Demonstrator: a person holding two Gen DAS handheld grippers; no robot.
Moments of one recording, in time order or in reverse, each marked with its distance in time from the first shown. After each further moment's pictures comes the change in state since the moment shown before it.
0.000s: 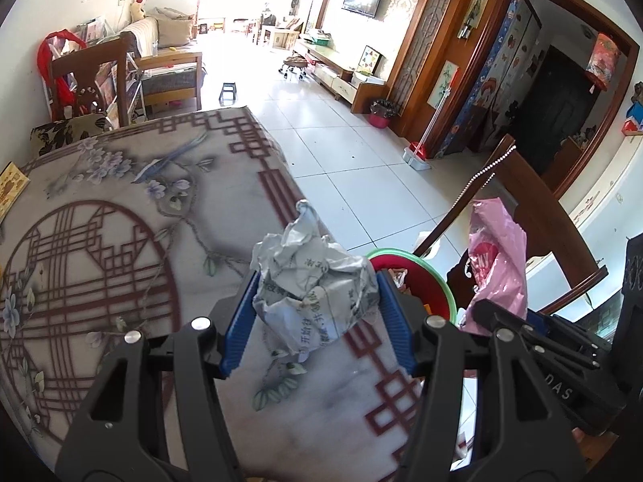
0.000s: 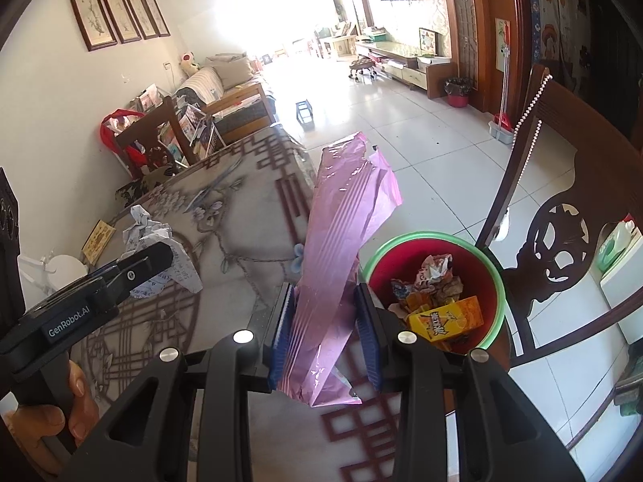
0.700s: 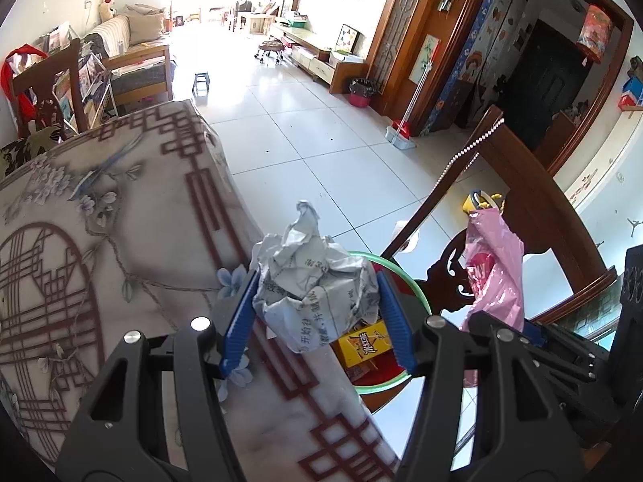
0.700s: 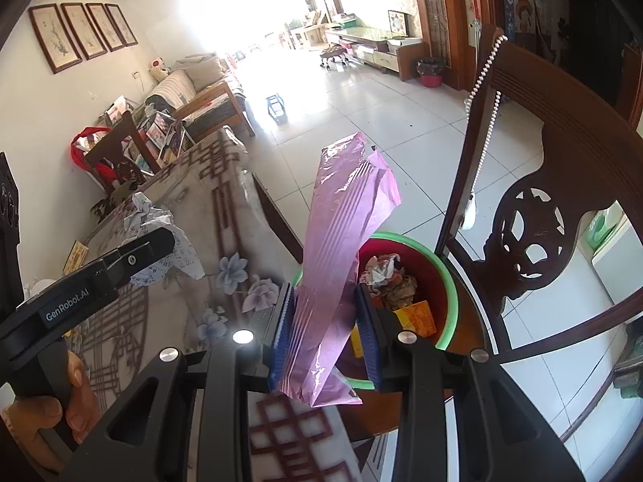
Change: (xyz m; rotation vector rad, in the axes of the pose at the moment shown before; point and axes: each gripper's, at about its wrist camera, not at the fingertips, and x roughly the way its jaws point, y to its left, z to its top) left arm 0.084 -0.084 0.025 0.063 0.073 -0.028; right arm 0.019 -0.100 0.020 0.089 0.045 -0.034
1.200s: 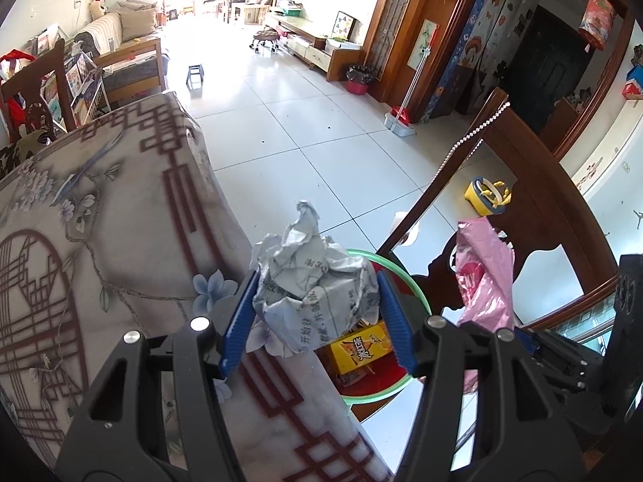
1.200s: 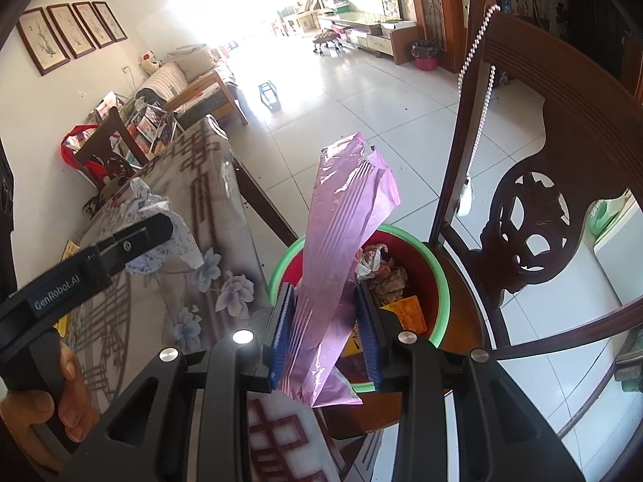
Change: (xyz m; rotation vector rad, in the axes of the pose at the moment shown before) left arm 0.038 -0.018 0.009 0.024 0.044 0.005; right arm 0.030 -0.025 0.002 0.022 0.063 -0.011
